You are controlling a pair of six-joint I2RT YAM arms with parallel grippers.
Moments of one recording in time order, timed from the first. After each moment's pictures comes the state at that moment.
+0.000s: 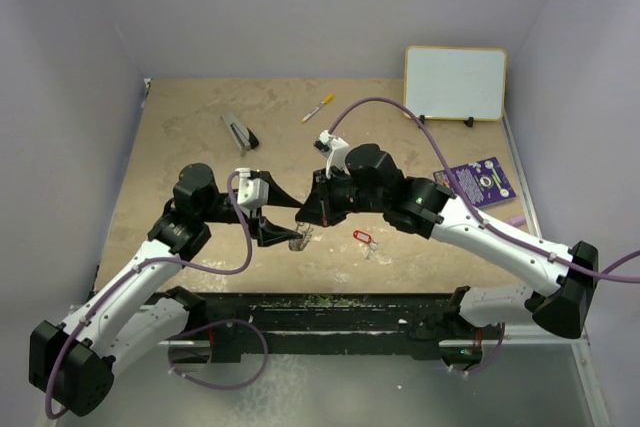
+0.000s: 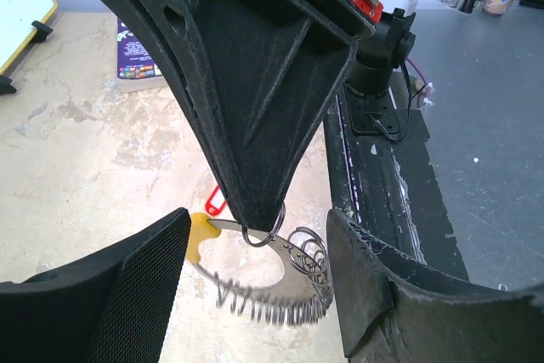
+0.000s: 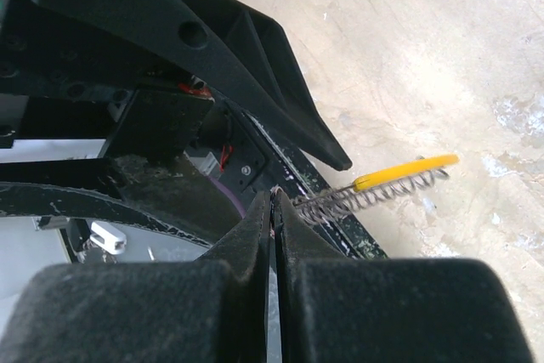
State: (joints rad) left arm -0.47 0.87 0.63 0.11 1.10 0.13; right arm 0.98 1.27 1.20 -0.43 -0.22 0.61
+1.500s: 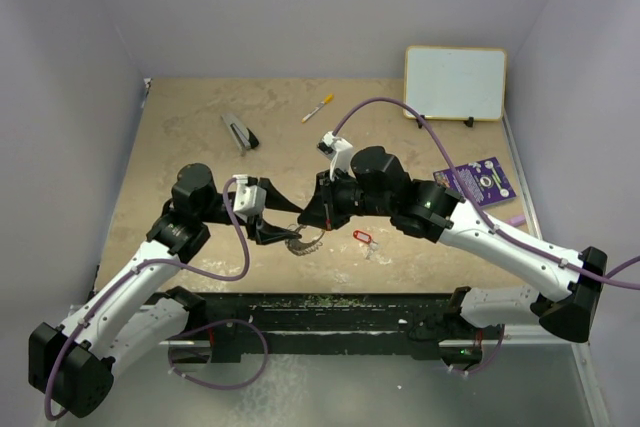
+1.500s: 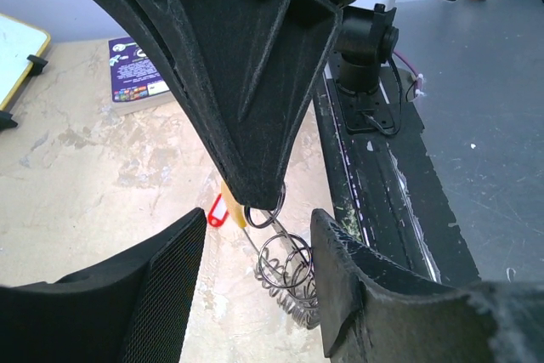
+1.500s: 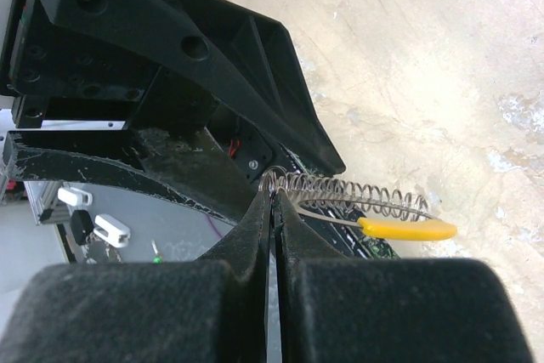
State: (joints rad) left arm -0.47 0.86 0.63 0.12 1.16 0.19; right arm 1.00 1.23 1.21 -0.46 -0.20 0.61
